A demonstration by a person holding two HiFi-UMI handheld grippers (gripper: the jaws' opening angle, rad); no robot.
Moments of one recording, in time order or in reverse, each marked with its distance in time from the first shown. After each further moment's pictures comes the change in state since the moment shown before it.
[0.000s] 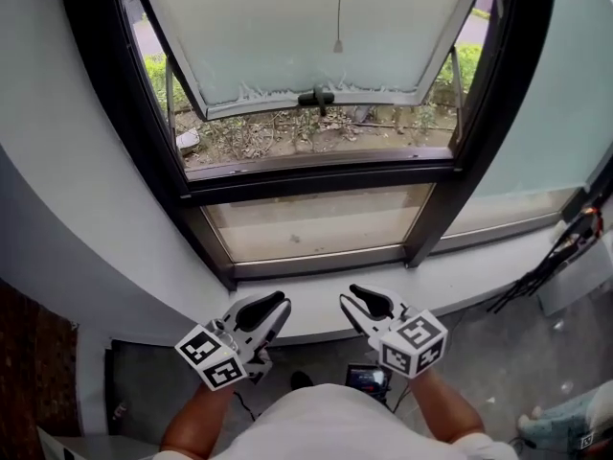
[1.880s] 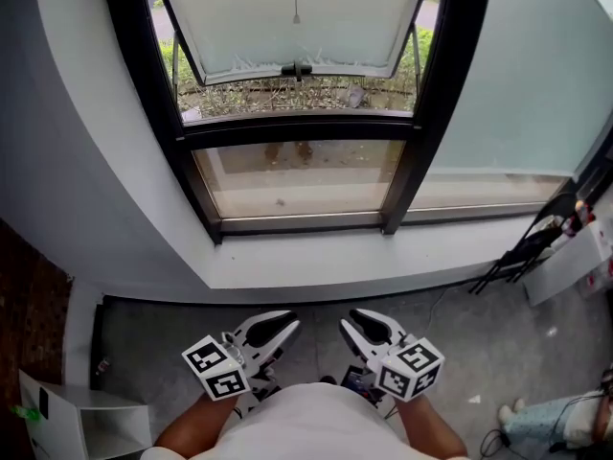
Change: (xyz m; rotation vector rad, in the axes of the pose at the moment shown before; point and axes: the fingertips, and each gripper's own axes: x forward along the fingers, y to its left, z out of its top) left arm -0.039 -0.246 -0.121 -0.151 0.024 -0.035; right arm -0.235 0.083 -0.111 0.179 0.007 0.005
